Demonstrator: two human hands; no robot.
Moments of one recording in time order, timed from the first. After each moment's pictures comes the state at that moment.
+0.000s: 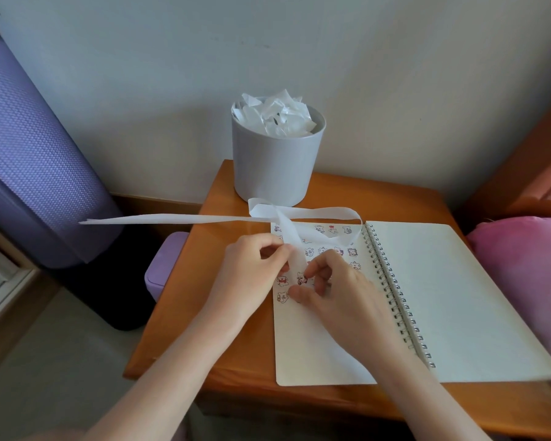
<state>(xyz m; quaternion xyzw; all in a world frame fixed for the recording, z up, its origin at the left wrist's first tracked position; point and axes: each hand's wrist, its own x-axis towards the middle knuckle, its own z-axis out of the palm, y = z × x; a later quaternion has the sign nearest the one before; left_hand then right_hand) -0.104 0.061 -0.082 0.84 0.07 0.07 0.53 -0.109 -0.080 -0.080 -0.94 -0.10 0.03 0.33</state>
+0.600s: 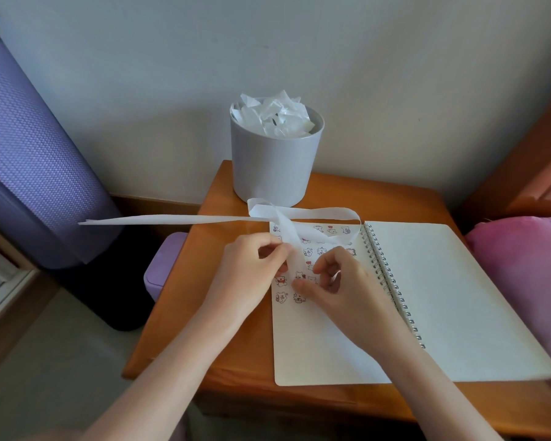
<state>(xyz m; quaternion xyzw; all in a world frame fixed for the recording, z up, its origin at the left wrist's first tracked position) -0.104 0.061 -0.081 0.84 0.07 0.07 0.54 -0.103 -0.090 -0.081 -0.91 -0.10 0.04 0.40</state>
